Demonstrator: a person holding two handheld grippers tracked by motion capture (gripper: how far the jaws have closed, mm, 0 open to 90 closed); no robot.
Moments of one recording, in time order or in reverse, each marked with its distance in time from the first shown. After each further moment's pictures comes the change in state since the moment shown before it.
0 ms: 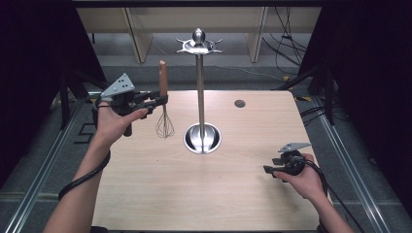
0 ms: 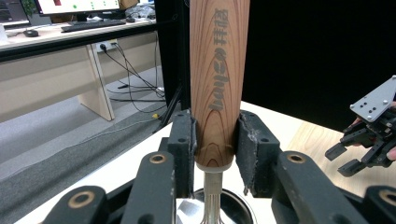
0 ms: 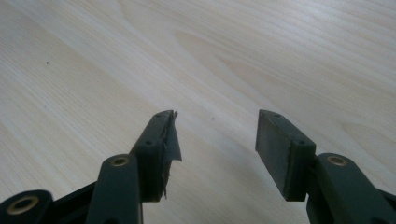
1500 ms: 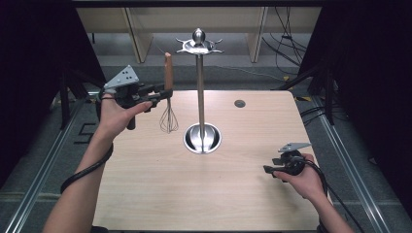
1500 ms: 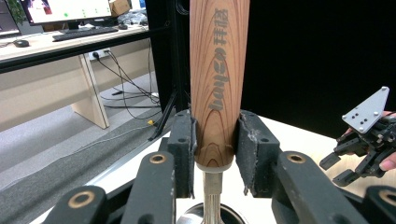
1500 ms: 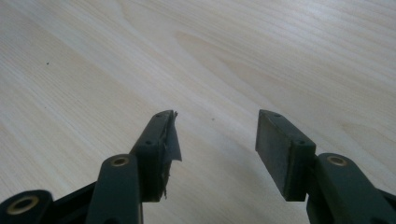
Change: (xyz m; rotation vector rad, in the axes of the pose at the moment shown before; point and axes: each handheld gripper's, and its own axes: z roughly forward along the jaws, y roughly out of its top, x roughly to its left) left arm -0.001 0.020 0.009 -0.009 -0.028 0.018; right arm 0.000 0.000 0.000 -0.005 0.003 0.003
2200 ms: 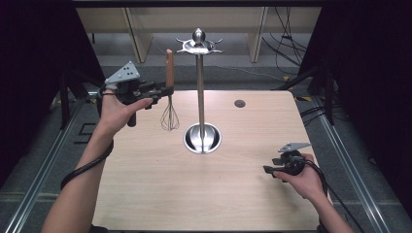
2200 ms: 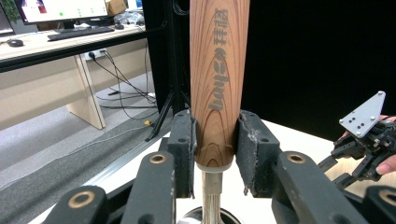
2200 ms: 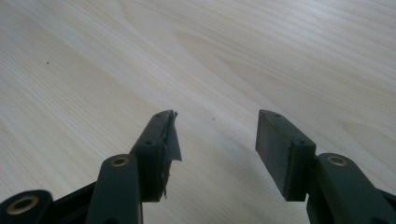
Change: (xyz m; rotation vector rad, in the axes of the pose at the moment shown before) left arm 0.005 0.007 0.004 0.008 -0.019 -0.007; right arm 0.000 0.000 0.000 0.004 -0.001 -0.001
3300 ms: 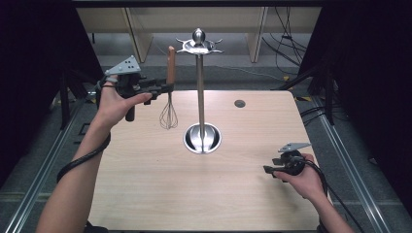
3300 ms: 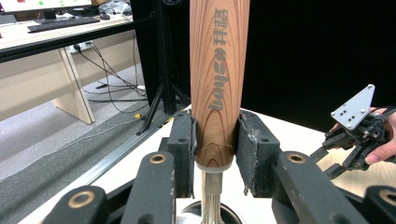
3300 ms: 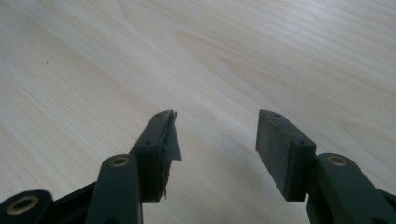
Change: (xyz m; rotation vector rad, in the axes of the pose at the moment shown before) left arm 0.012 0.010 0.004 0.043 -0.054 0.003; right arm -0.002 0.000 0.001 -0.013 0.002 -0.020
